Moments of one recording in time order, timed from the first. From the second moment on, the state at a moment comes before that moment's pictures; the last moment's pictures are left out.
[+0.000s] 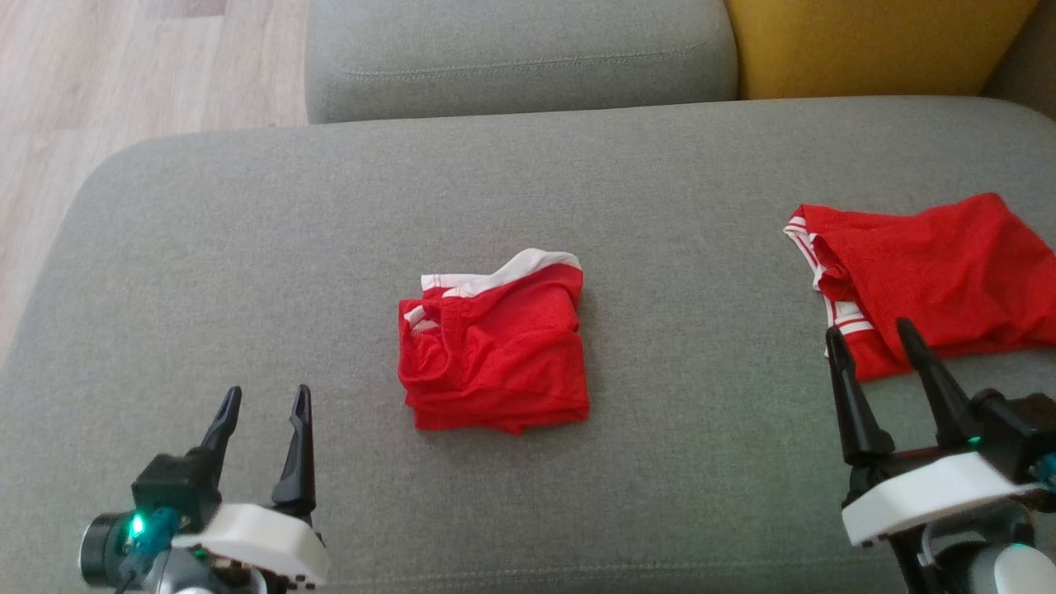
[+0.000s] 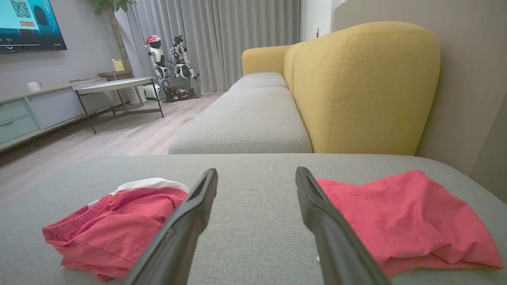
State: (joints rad) left arm 0.06 0.38 -0.42 0.01 -0.44 0.31 -0.21; right arm 0.11 -0.11 0.02 -0.16 0.20 0.13 0.09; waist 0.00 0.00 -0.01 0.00
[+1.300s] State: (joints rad) left arm 0.06 0.39 -0.43 -0.05 -0.44 0.34 -0.18; right arm 0.12 -0.08 -0.02 -0.15 0.18 0.13 0.11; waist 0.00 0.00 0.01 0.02
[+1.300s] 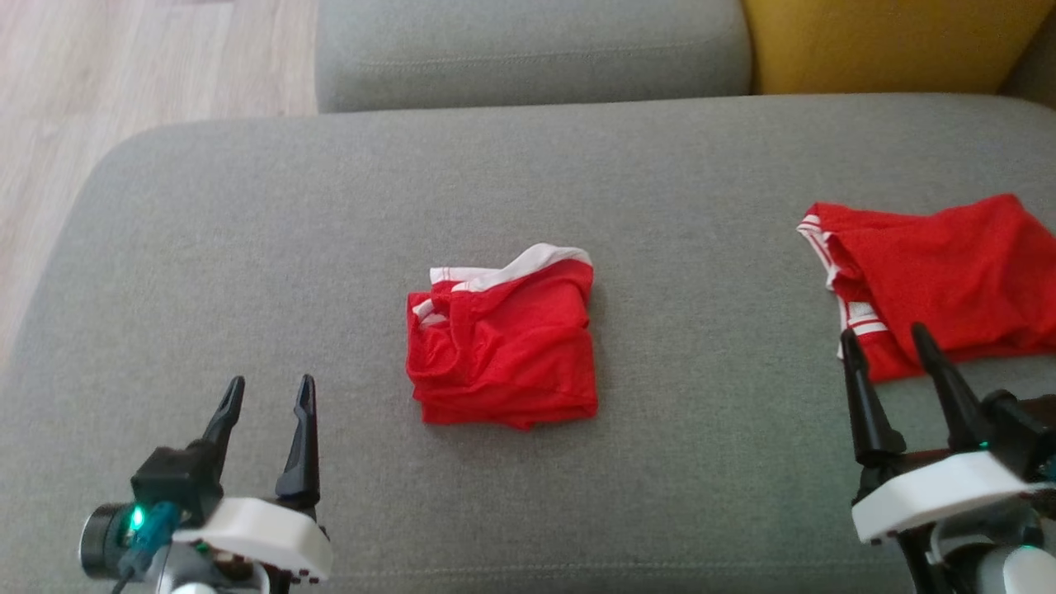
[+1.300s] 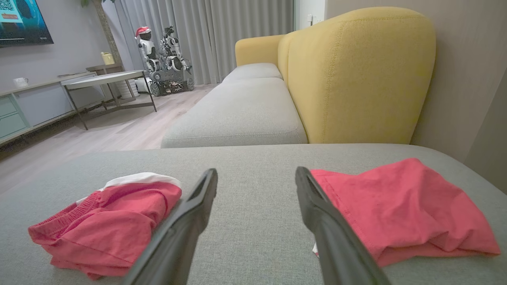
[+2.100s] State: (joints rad) left arm -0.17 0.31 -0.44 0.04 -0.44 0.25 -0.25; right arm -0.30 -0.07 0.31 0.46 0.33 0.13 0.06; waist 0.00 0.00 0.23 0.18
